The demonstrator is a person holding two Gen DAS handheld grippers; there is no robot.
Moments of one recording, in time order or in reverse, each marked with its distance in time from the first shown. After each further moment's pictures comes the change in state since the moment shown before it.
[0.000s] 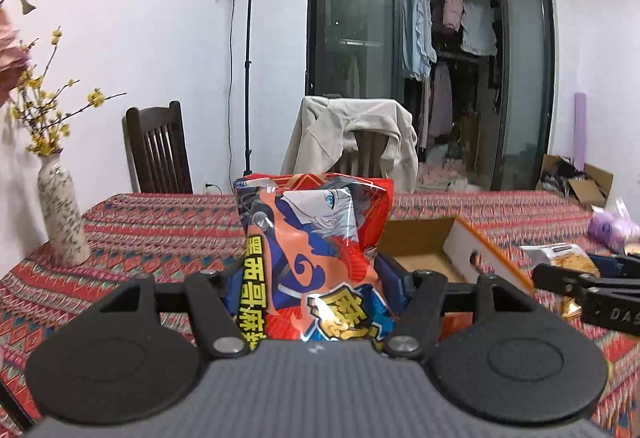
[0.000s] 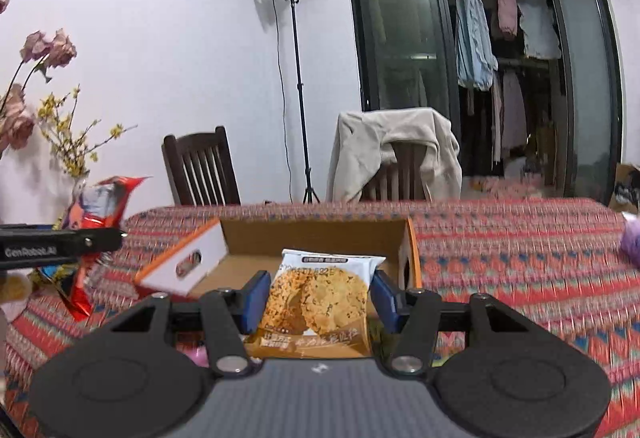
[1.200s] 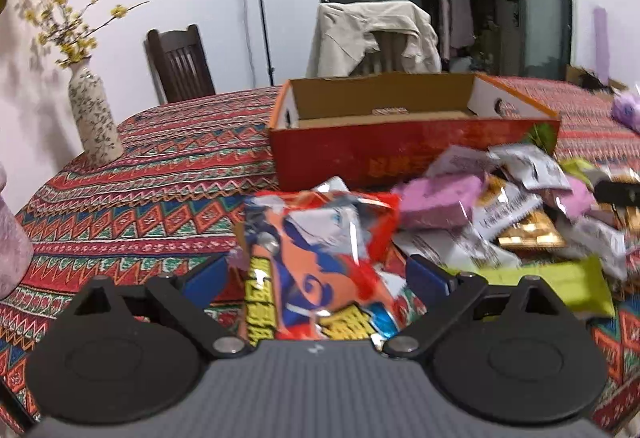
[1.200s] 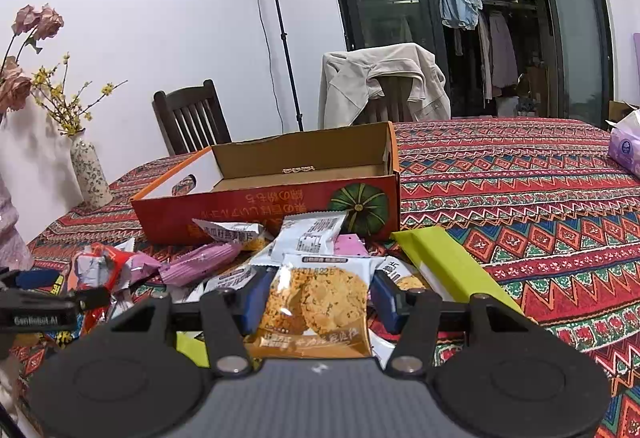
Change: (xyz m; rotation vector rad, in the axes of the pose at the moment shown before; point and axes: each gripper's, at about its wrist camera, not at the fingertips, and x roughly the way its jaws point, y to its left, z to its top) left arm -0.035 0.002 -0.116 0.108 0.252 0.105; right arm -0.037 -0.017 -0.087 0.095 0.159 0.004
